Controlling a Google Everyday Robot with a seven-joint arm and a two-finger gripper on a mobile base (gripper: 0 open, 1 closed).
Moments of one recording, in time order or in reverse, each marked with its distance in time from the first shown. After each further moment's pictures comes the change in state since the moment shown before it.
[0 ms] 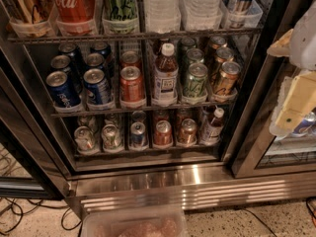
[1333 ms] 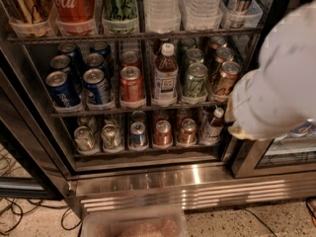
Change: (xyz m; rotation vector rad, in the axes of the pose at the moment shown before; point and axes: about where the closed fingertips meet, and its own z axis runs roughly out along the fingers) arm -0.038 0.046 0.058 0.240 0.151 -0.437
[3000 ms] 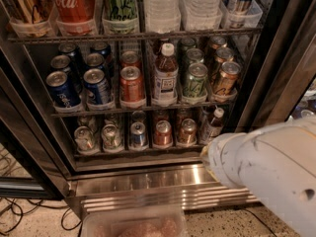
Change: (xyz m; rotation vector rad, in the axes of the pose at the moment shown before) arm -0.044 0.064 0.101 0.077 -0.127 -0.208
